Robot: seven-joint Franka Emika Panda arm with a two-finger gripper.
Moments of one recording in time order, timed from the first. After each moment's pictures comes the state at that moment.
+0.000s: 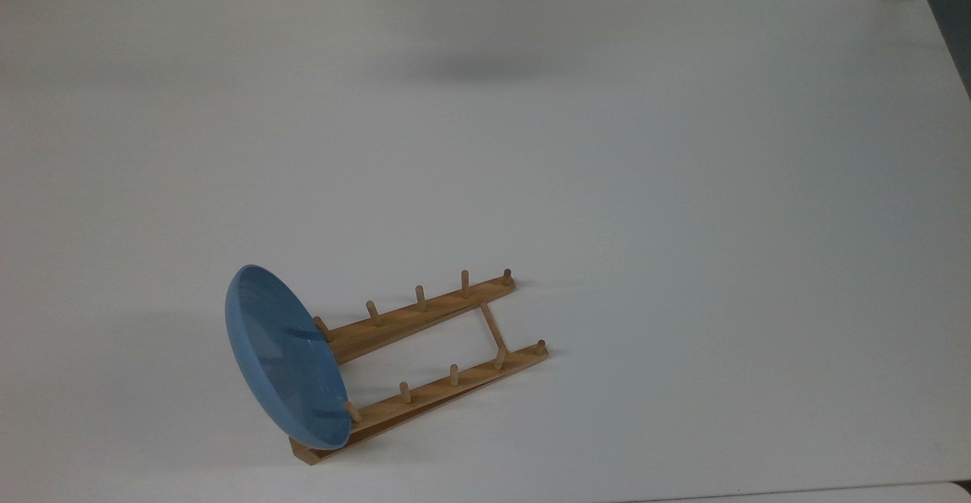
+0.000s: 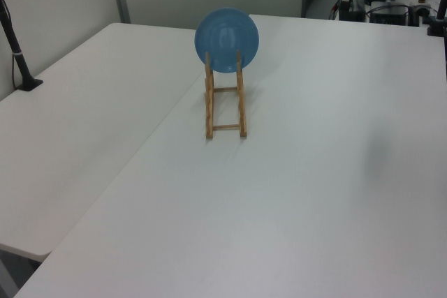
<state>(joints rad) 0.00 -0.12 0.00 -1.71 -0.05 1.65 -0.05</state>
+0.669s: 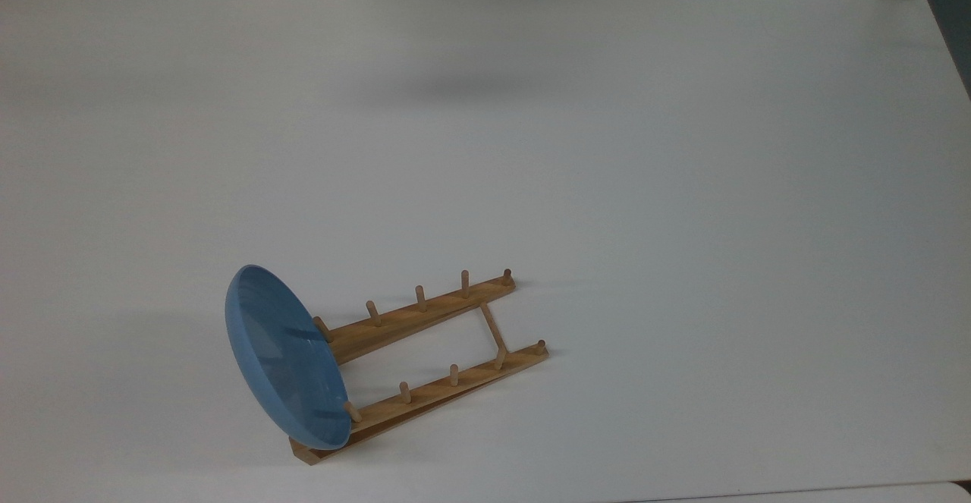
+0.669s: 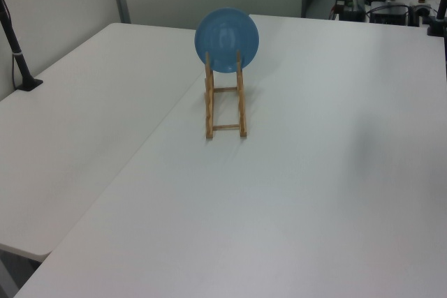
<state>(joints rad) -0.04 -0.08 -0.01 -1.71 -0.05 1.77 -0.29</state>
